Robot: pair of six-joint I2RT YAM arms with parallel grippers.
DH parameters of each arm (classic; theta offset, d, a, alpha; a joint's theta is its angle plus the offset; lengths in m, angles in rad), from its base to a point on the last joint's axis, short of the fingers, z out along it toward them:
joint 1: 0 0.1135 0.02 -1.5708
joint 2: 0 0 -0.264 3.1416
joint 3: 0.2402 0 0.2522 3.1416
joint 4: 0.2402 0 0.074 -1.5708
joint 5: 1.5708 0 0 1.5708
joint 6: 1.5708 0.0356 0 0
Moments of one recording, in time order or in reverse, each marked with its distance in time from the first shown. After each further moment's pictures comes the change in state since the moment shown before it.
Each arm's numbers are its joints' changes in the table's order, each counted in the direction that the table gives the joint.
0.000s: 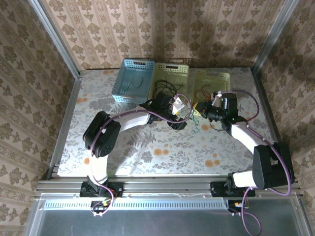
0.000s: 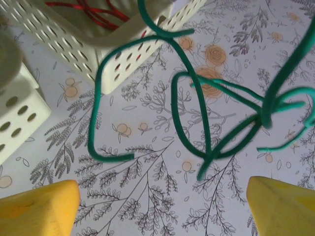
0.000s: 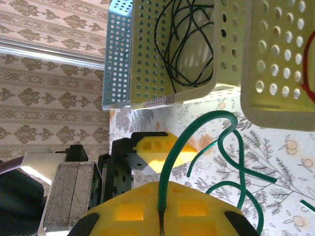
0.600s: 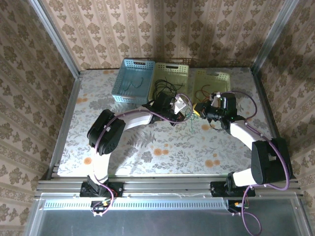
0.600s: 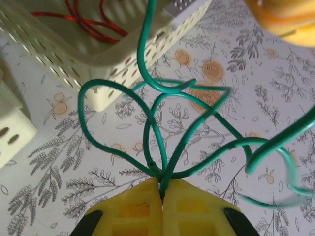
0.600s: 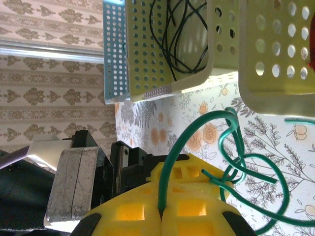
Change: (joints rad) left arm 0.006 0.063 0.011 -0.100 0.045 -0.055; right arm -0.002 0.029 0.006 -0.002 -0.037 0.055
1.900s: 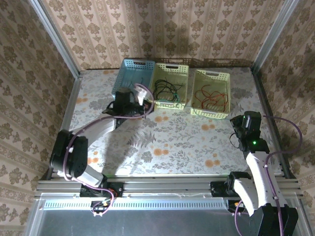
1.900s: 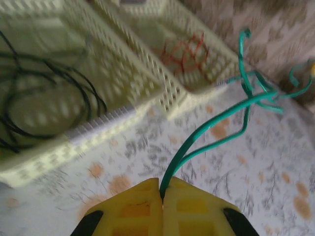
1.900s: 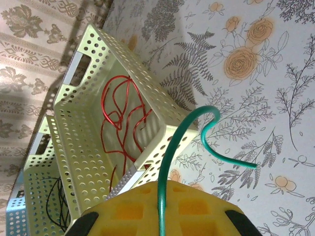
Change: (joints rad) left arm 0.359 -0.511 -0.404 -0.189 0.176 -0.217; right arm -0.219 -0.613 -0.153 0.533 0.778 0.070
